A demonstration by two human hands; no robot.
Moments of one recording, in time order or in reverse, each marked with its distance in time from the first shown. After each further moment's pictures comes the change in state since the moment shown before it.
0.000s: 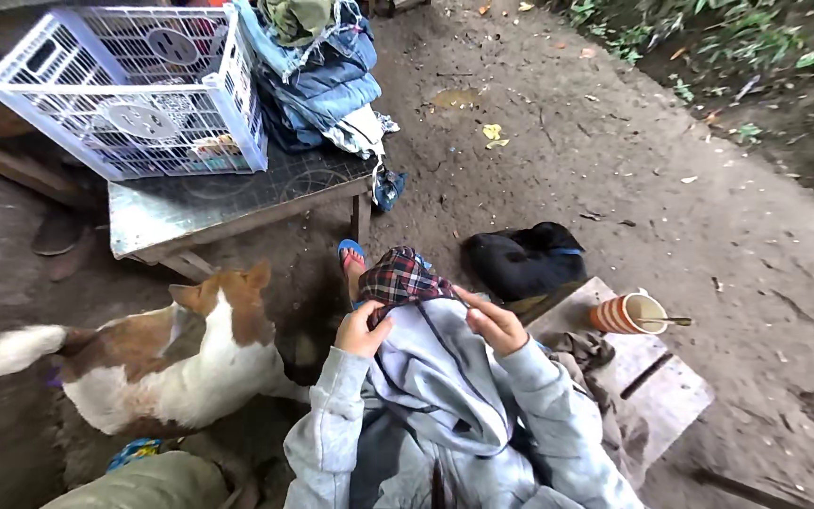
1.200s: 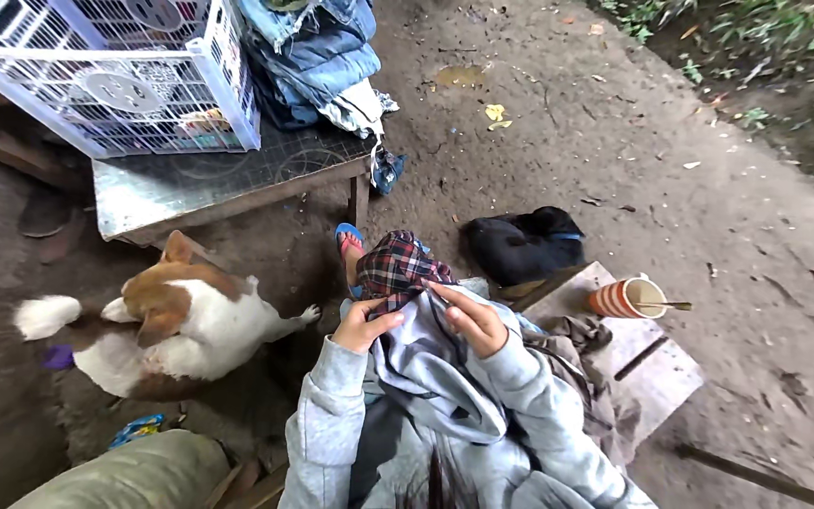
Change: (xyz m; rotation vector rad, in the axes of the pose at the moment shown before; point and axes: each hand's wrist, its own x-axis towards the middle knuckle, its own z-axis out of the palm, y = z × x) left_hand -0.019 0.014 0.003 -0.605 -0.121 0.033; right_hand -0.002 -0.015 0.030 0.011 -0.071 -0.150
